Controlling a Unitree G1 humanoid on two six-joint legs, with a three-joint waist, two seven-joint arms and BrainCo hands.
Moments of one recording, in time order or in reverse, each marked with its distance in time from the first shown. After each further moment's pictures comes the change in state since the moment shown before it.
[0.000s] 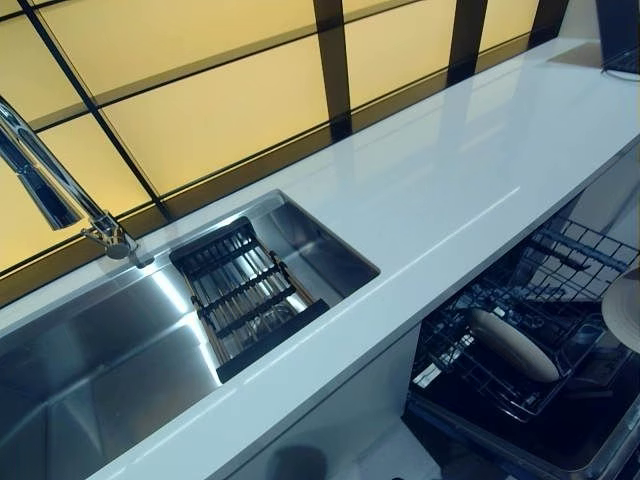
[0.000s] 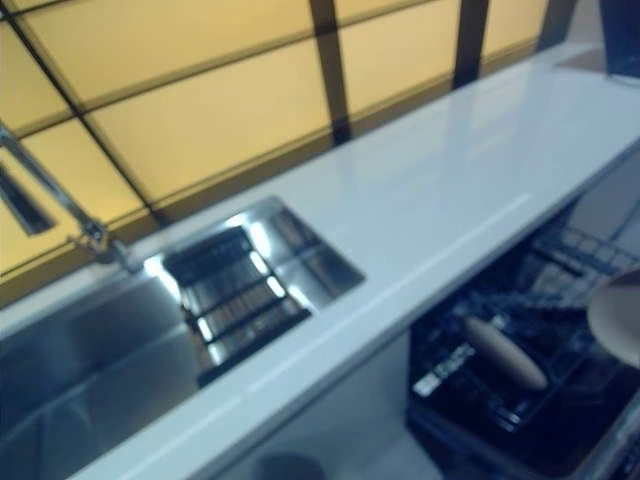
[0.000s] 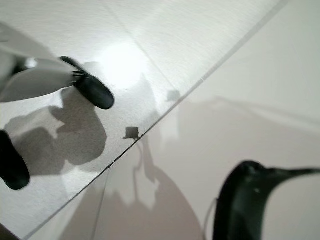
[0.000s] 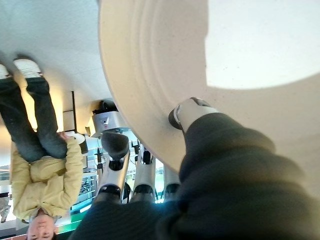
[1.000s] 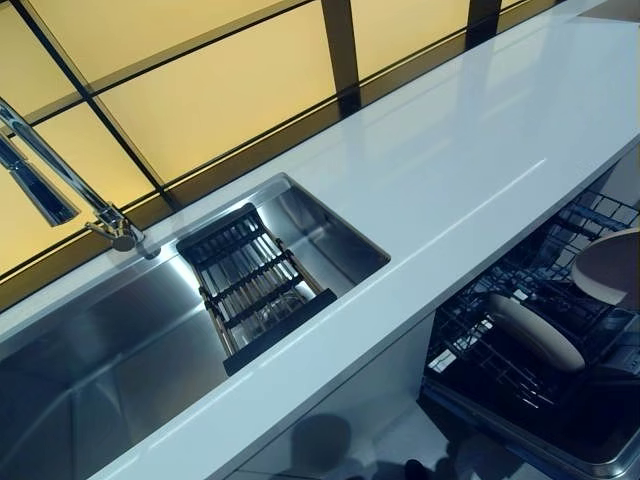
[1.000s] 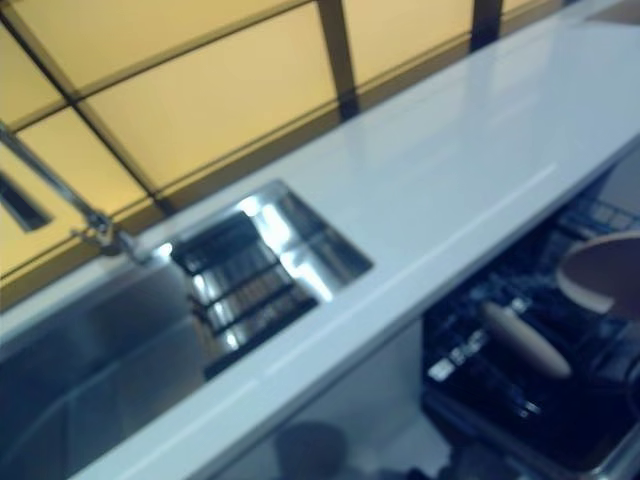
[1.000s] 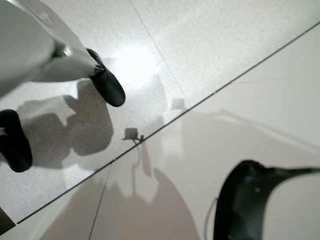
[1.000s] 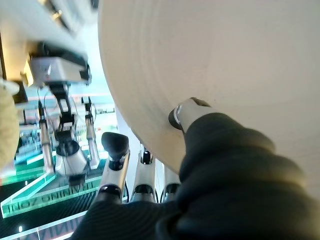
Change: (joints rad) left arm -0.012 -0.043 -0.004 -0.043 -0.011 -0.008 0.001; right arm 0.009 0.166 0.045 -0.220 -0.238 0.005 -0.358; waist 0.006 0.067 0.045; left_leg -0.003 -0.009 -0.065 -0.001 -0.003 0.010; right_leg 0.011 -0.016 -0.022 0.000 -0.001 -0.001
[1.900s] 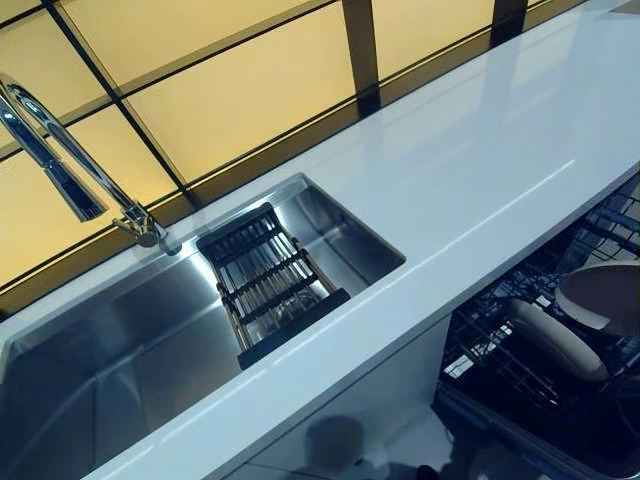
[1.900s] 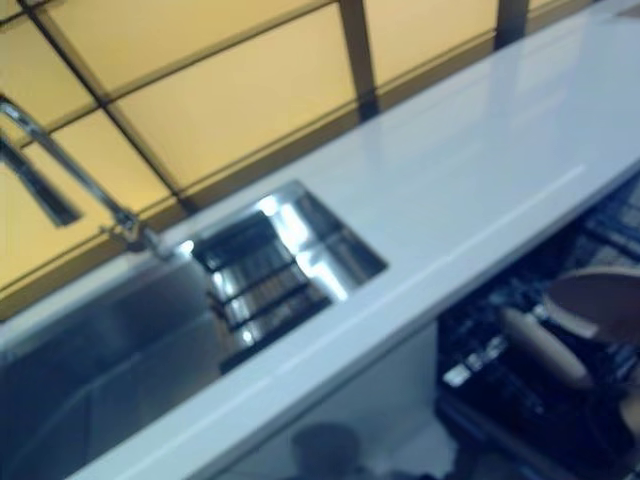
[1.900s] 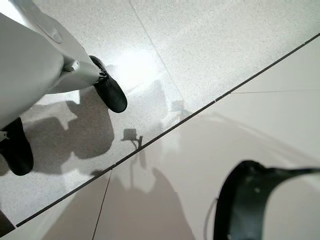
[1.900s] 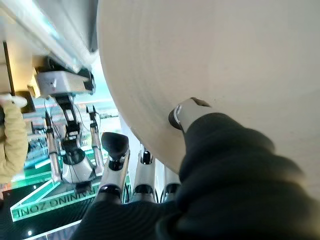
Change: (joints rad) left arm -0.002 -0.010 -0.017 -0.009 0.000 0.001 -0.001; right arm 0.003 0.127 0.064 0.041 0.013 0.079 -0.156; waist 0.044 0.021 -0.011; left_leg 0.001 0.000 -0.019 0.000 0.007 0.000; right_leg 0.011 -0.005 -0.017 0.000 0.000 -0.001
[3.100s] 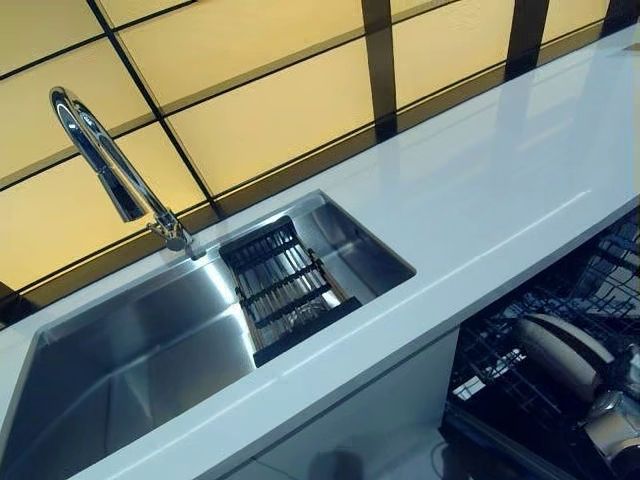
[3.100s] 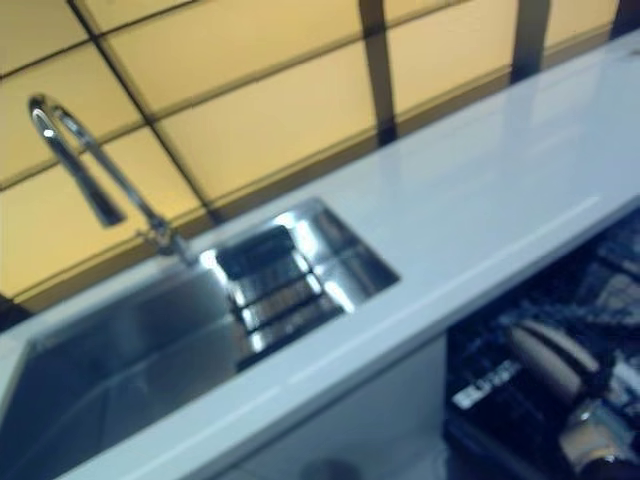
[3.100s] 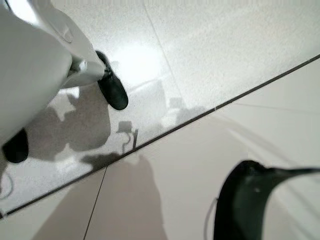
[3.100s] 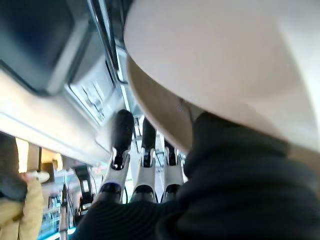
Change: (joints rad) left arm 0.033 -0.014 -0.001 0.013 0.011 -0.013 -0.001; right arm 0.010 0.207 0.152 0.115 0.167 0.097 0.090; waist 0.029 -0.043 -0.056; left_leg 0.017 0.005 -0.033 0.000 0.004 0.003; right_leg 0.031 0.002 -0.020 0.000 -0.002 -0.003
